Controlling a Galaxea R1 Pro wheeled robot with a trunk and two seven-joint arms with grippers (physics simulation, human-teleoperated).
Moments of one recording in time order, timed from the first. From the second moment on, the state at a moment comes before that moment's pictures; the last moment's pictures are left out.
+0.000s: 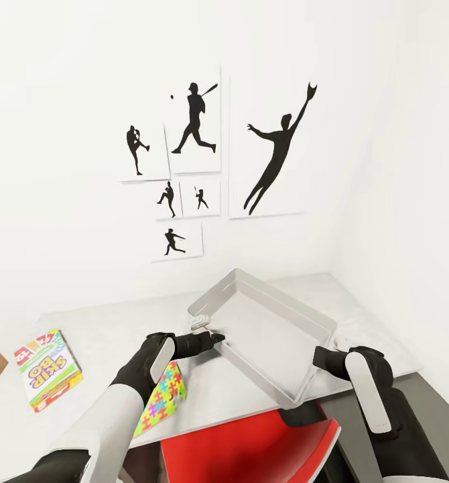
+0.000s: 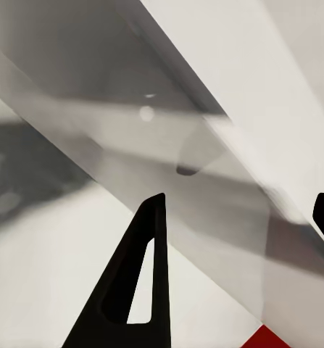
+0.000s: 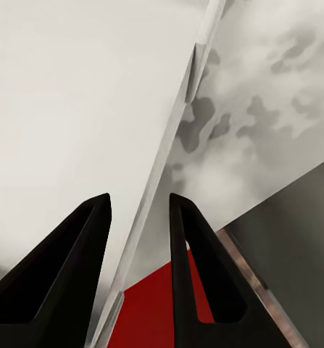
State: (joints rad) left arm -0.78 -0.17 0.07 -0.59 0.24 0.61 -0.29; right arm -0.41 -0.03 -0.09 -1.45 -0.63 1.00 -0.55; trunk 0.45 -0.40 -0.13
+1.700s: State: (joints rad) left arm -0.79 -0.17 0.07 -0.60 0.23 0.62 -0.29; right arm -0.41 -0.03 -0.09 -1.45 -0.63 1.00 -0.55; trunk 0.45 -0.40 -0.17
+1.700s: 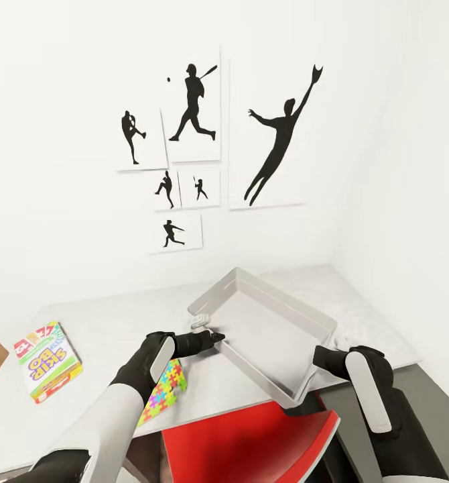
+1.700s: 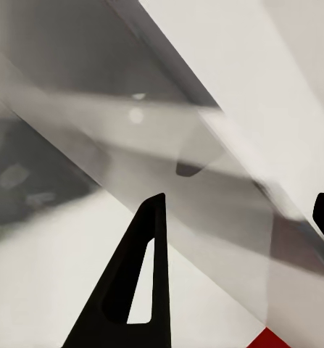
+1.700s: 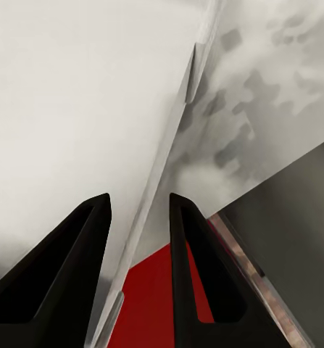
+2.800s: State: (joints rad) left arm -0.78 -0.17 0.06 -0.59 0.25 0.62 -0.29; right arm -0.41 -0.03 -0.06 -1.45 -0.66 0.99 -0.55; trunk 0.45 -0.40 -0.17
